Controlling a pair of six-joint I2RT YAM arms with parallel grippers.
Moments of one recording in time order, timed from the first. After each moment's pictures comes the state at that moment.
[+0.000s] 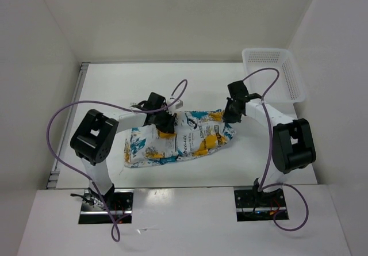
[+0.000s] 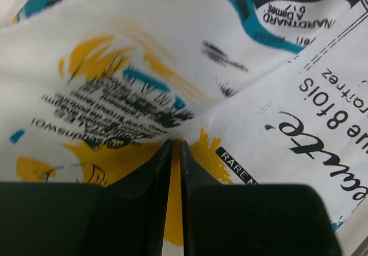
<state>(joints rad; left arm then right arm) -0.46 1.82 1.04 -0.19 0.42 0.07 0.26 1.63 1.06 -0.55 0.02 0.58</state>
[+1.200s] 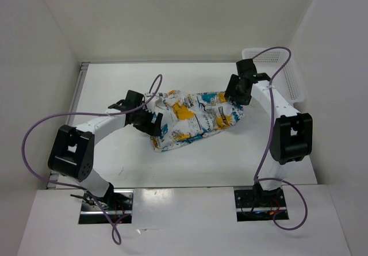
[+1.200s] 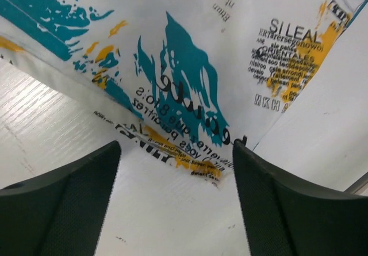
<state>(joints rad) -0.31 1.59 0.97 -0.43 0.39 0.07 0.18 1.73 1.43 -0.72 0.09 0.53</state>
